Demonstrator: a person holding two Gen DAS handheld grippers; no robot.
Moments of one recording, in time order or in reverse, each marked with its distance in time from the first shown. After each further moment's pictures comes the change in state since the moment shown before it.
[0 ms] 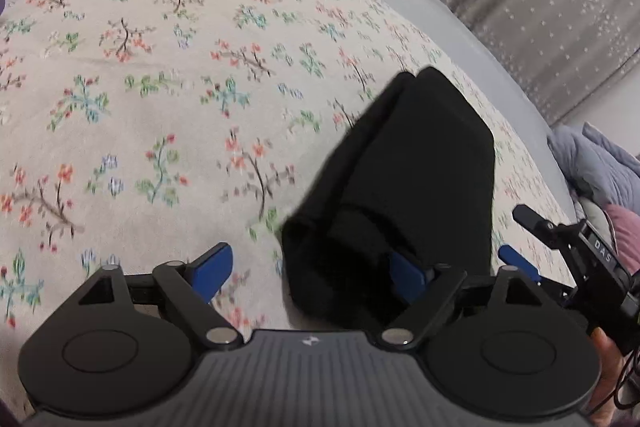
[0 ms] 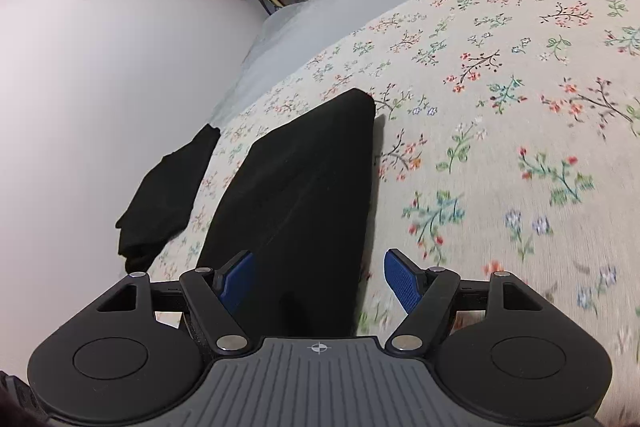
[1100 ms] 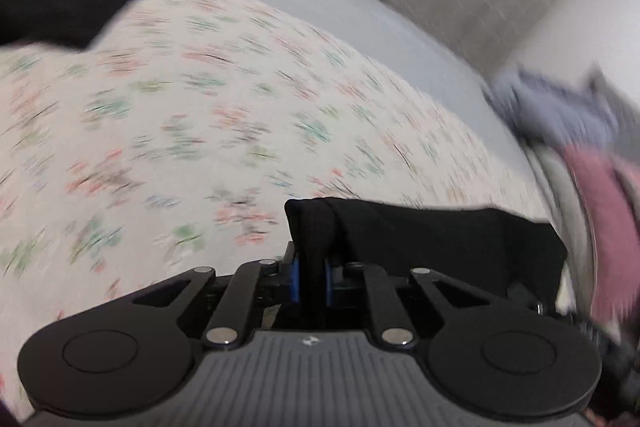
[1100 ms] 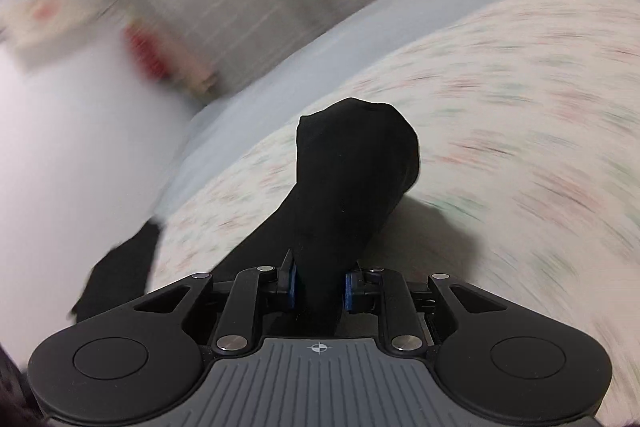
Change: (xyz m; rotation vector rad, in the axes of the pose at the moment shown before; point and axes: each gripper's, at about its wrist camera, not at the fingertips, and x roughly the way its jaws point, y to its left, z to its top) left arm 0.041 -0.068 0.081 0.319 0.071 -0.171; right arm -0.085 0.029 -0.065 0.146 -0.355 -0.291
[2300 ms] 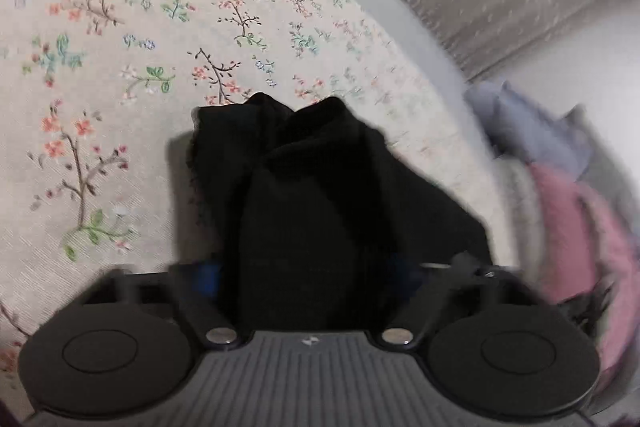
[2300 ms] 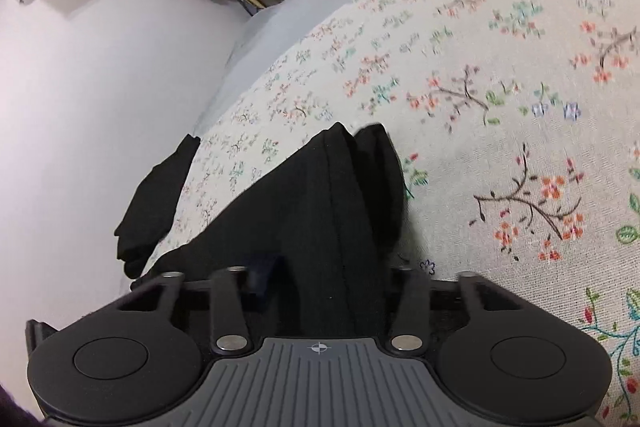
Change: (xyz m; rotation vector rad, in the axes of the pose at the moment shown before) left arm 0.015 0.015 -0.071 -0.322 0.039 -0.190; right arm 0.064 -0.081 0.053 -0.072 0.381 0.283
